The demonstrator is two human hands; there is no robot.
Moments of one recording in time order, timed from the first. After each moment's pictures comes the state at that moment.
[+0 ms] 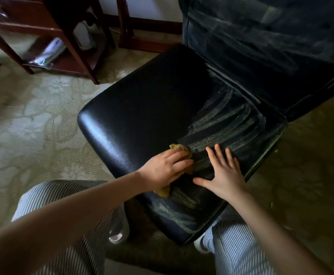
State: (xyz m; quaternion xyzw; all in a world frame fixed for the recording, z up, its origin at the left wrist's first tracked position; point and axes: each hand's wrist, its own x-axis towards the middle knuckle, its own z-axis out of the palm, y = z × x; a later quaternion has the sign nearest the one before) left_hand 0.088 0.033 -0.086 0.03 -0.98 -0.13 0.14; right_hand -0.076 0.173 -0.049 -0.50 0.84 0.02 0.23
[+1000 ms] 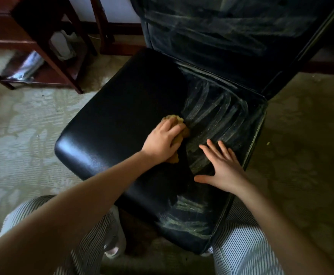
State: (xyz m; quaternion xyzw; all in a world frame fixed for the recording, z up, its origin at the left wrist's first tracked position) left_hand 0.004 -0.001 -0.074 0.19 -0.96 -0.18 0.13; right_hand -0.120 0.181 -0.043 -0.52 0.81 -0.04 0.27
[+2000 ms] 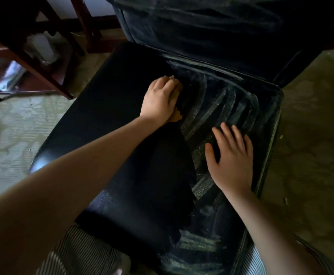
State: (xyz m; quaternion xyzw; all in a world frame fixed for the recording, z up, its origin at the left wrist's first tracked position) left_hand -0.097 -0.088 -0.072 0.28 -0.93 -0.16 0.18; right_hand -0.138 0.133 -0.092 -0.39 0.90 -0.20 -0.02
